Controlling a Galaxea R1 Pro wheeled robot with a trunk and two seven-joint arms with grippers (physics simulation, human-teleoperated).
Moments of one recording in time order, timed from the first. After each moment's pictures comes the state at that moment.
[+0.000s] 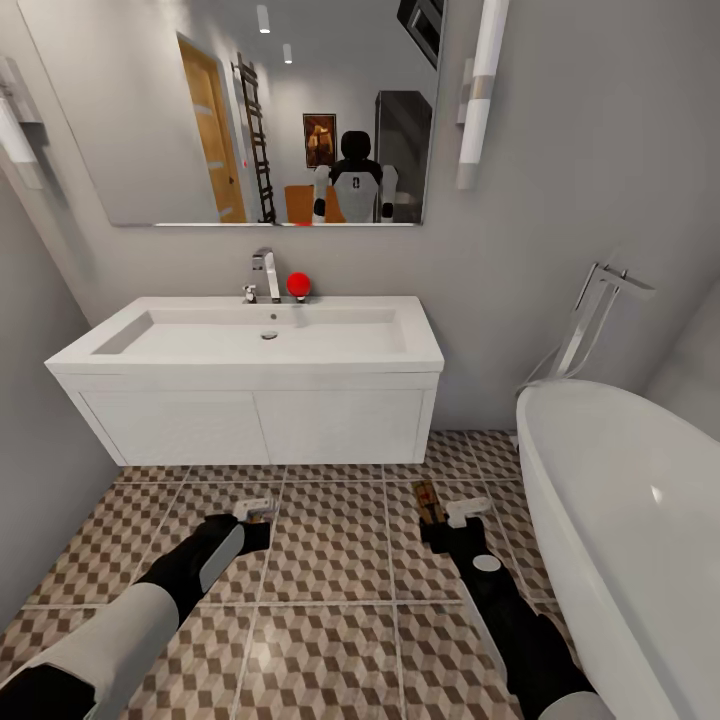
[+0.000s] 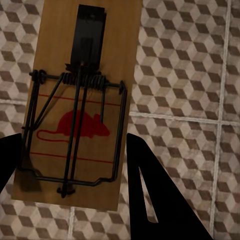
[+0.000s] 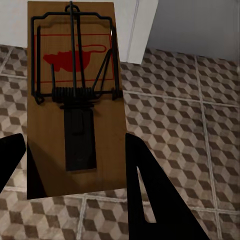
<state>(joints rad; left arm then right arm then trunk) -0.77 0.07 -0.36 -0.53 0.55 0.52 0.22 -0.45 0.05 0.15 -1.01 0.07 0.28 -0.10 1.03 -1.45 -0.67</state>
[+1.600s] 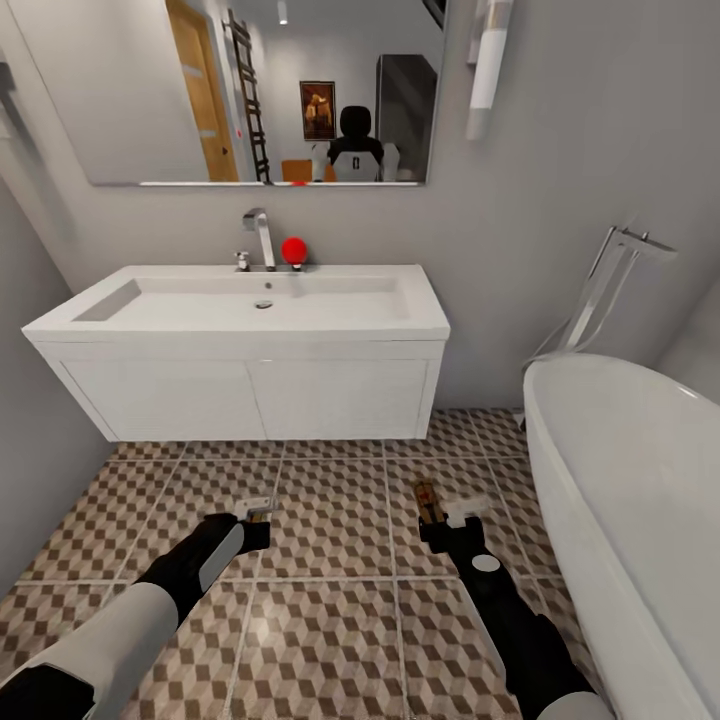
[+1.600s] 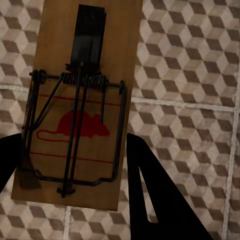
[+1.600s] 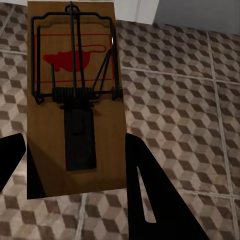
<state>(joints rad) -0.77 0.08 -0.36 -0.54 0.54 0.53 0.22 -0.45 0.06 0.15 -1.01 0.07 0.28 -0.10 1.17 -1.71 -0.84</state>
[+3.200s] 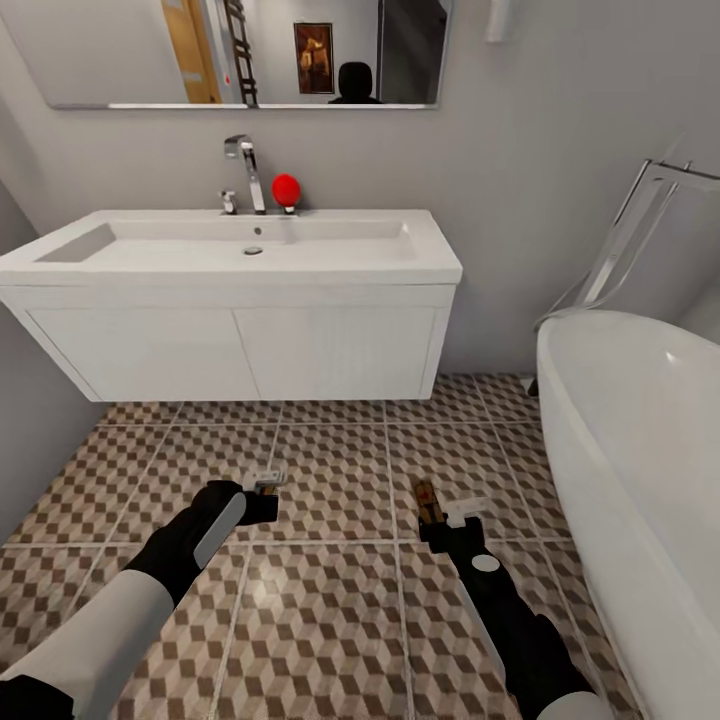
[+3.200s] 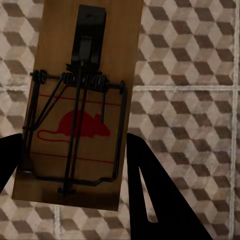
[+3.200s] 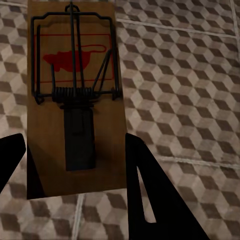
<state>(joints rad) -0.77 0.10 -0.36 -0.81 0.54 0.76 0.23 -0.45 0.06 0.15 -1.01 0.07 0.28 -0.10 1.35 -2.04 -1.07</state>
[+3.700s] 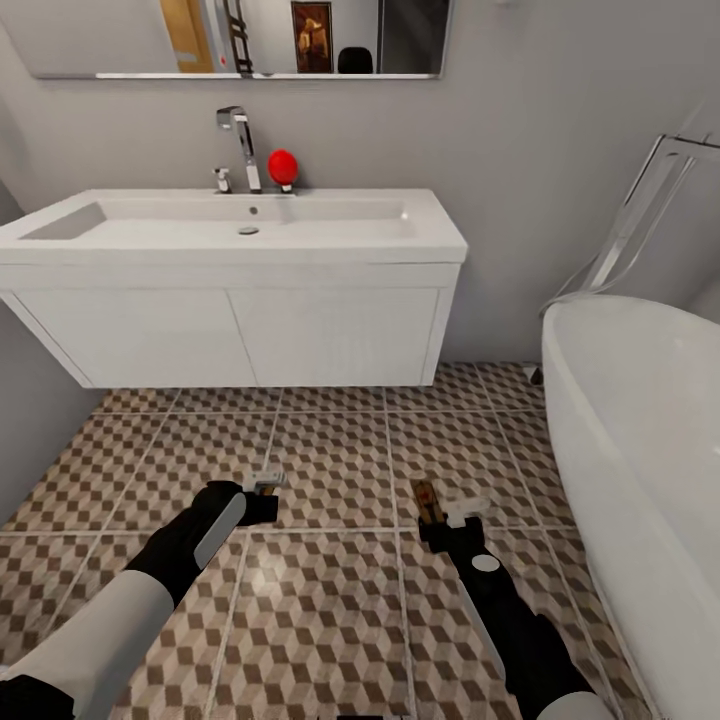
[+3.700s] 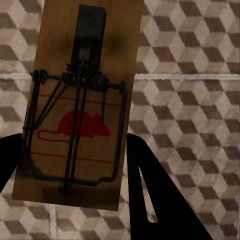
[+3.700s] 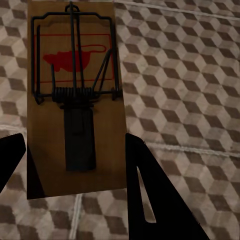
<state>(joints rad) -0.77 0.10 -0.36 -0.81 0.54 0.76 0.23 -0.45 0.06 0.15 -1.01 0.07 0.28 -0.10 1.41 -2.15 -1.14</state>
